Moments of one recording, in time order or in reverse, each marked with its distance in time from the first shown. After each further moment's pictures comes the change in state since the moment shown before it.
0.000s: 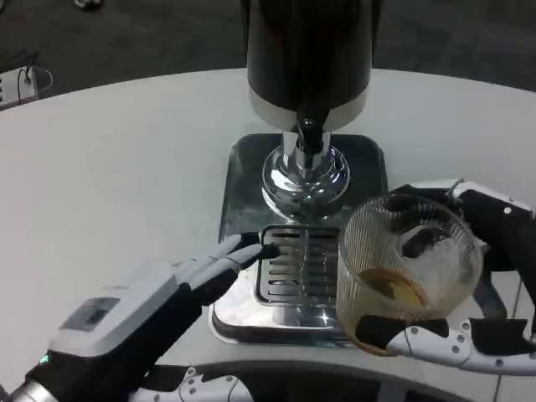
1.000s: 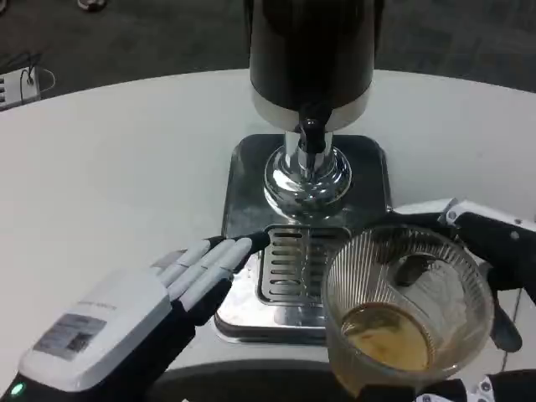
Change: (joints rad) left arm 0.159 -0.018 0.100 -0.209 0.079 0.027 -0.001; right arm 0.156 -0.028 -0.096 -0.152 0.089 -0.111 0.127
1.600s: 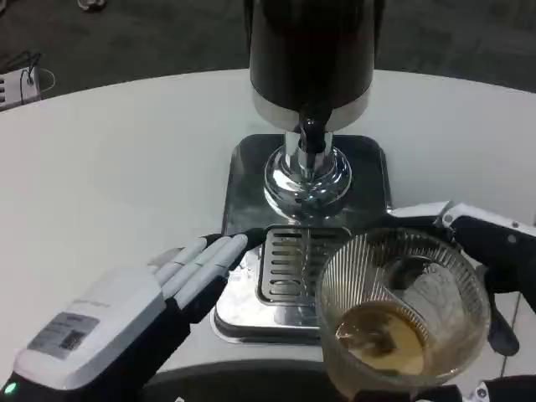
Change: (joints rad) left arm 0.000 0.002 0.015 0.013 -0.034 -0.016 -0.005; right arm 0.014 0.019 0.018 -0.020 -0.023 -0.006 0.000
